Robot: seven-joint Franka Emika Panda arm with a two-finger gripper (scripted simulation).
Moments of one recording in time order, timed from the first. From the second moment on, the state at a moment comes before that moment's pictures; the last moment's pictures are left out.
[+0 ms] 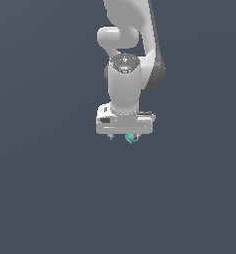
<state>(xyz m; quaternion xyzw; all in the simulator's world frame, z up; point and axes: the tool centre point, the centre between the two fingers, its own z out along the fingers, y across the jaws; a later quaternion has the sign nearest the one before) 0.017 0.024 0.183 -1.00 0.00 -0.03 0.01</state>
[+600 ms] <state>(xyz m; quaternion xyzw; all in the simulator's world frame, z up) 0.019 0.006 0.183 -1.00 0.03 -0.02 0.02</state>
